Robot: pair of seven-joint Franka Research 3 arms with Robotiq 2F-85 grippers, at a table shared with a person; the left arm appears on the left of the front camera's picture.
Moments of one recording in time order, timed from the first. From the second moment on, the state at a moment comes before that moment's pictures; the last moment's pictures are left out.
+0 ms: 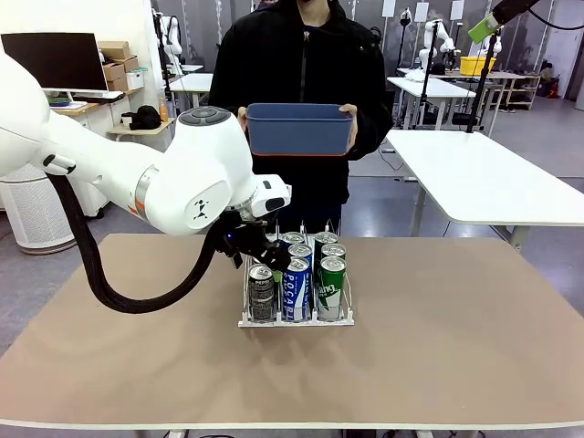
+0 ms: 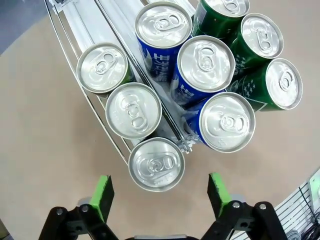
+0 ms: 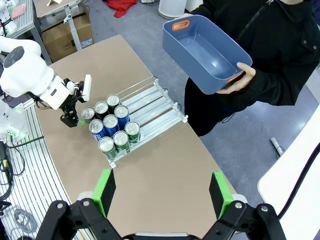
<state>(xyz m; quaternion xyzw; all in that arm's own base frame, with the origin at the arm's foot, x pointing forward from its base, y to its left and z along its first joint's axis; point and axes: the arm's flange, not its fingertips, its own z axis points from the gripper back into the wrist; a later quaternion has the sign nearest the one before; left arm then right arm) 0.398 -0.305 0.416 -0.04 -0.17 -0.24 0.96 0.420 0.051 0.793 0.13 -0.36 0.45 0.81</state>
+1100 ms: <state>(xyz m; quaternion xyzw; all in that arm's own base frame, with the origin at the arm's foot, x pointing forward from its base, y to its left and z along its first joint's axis) 0.386 -0.237 0.519 -0.09 -0.12 -0.37 0.92 0.420 0.050 0.793 0.13 -0.36 0.45 0.81</state>
